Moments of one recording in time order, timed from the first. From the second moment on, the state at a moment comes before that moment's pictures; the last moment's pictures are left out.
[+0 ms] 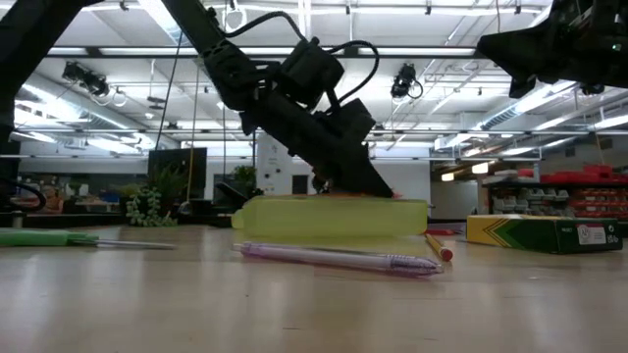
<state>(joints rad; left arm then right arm) 0.15 2.05 1.15 0.34 0.02 -0.15 0.07 0.28 0.01 0.55 0.20 -0.06</state>
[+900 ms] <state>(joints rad) 0.16 2.09 1.12 0.42 -0.15 -0.19 0.07 0.28 0.01 0.55 0.20 -0.06</state>
